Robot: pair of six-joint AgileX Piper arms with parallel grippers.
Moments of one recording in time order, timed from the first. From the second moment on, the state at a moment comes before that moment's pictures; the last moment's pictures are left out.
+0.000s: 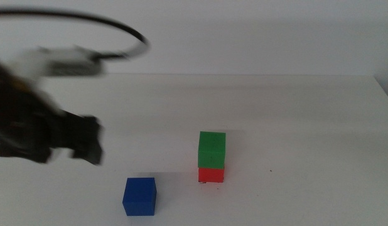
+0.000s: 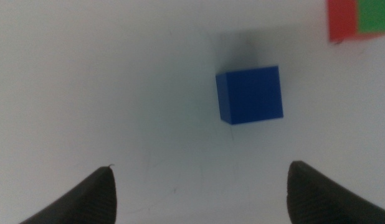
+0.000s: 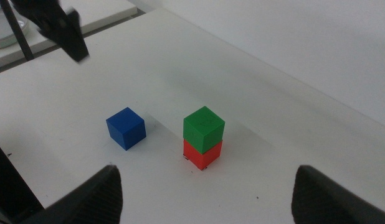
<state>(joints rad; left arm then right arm) -0.30 1.23 -1.09 -0.10 1.21 -0.16 0.85 0.53 -0.95 -0.14 0.93 0.07</state>
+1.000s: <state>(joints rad) -0.50 1.58 -0.96 -0.09 0.81 -0.44 0.85 0.53 -0.95 -0.14 0.93 0.07</state>
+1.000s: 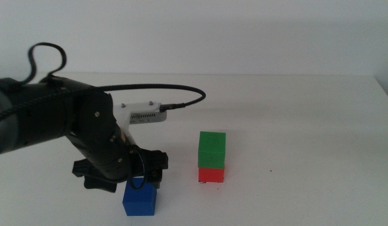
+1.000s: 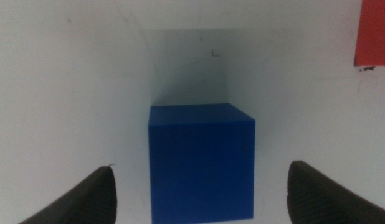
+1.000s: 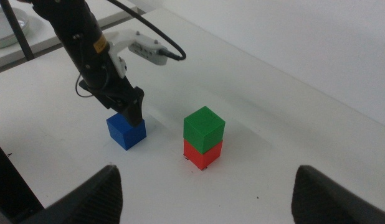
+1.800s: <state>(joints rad) -0.51 1.65 -0.97 -0.10 0.86 -0.44 0.85 0.53 -0.95 -0.14 0.93 0.07</state>
